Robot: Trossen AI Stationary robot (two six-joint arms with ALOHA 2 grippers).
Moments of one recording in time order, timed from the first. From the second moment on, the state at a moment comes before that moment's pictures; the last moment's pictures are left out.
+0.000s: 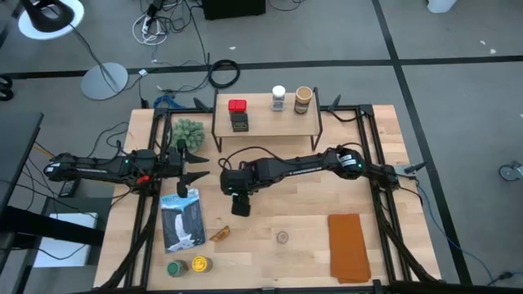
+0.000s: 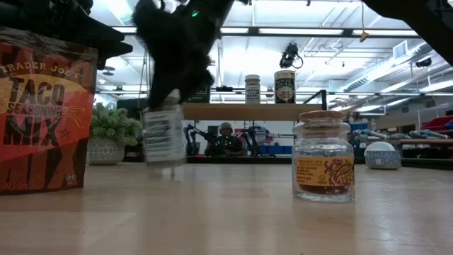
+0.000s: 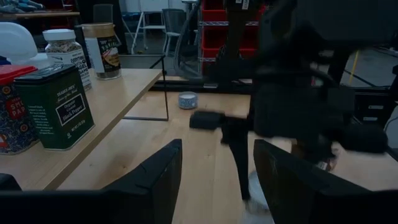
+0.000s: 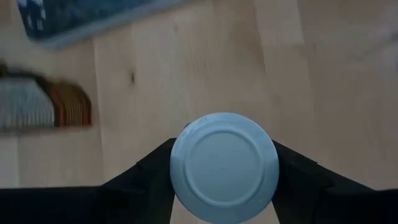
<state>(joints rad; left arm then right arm) -0.06 0.35 0.27 -0.01 -0.17 -0.03 0.11 2.36 2.22 -0.95 0.08 0.22</state>
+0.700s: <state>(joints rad) -0.06 0.35 0.27 -0.01 -0.17 0.02 0.00 2.01 2.23 -1.32 0.18 0.01</state>
